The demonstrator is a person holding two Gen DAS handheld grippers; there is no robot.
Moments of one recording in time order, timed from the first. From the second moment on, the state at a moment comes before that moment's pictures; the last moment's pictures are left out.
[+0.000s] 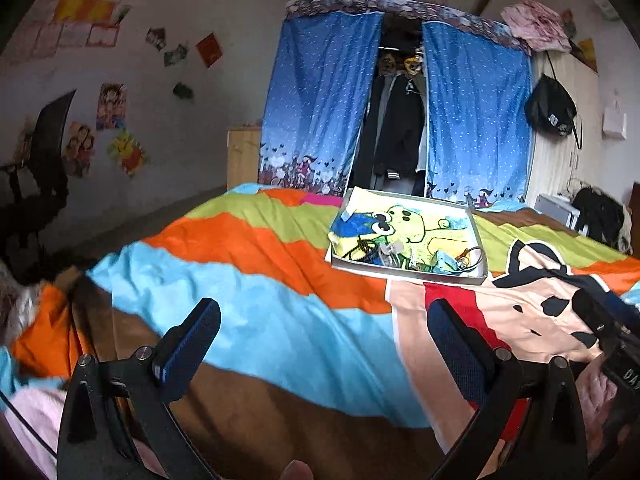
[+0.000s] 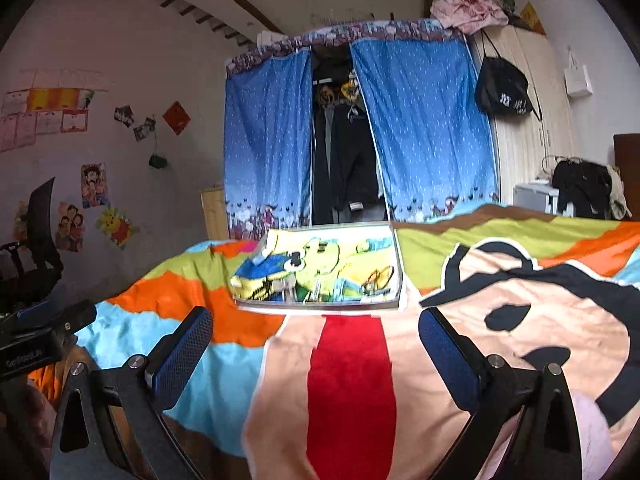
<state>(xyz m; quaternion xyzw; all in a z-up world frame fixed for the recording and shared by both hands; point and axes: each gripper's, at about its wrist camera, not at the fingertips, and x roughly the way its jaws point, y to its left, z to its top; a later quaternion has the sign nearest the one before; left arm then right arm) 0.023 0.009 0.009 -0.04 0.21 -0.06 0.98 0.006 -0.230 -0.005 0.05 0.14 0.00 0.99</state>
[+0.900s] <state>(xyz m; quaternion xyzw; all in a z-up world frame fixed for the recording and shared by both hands) 0.024 0.006 -0.005 -0.02 0.22 -0.05 0.97 0.007 -0.223 -0.014 0.03 0.15 -0.02 0.99</state>
